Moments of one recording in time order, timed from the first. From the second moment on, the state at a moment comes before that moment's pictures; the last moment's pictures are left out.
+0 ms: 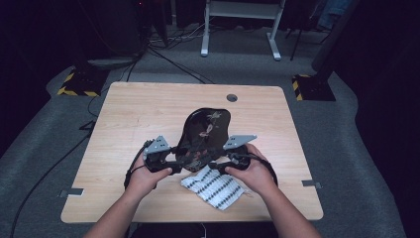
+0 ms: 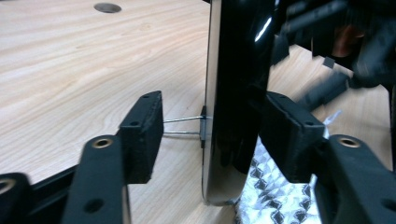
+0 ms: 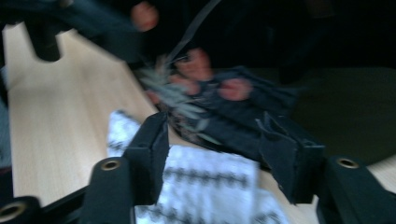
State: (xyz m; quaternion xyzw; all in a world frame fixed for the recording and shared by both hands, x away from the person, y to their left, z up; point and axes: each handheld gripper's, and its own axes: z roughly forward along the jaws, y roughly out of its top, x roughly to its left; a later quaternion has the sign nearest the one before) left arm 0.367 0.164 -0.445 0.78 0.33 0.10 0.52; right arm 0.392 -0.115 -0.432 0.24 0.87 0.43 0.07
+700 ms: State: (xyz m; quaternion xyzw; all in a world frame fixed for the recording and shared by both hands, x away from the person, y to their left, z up) left arm 0.360 0.168 -0.444 0.79 0.34 0.11 0.50; right arm 0.455 -0.150 -0.407 0.29 0.84 0.46 0.09
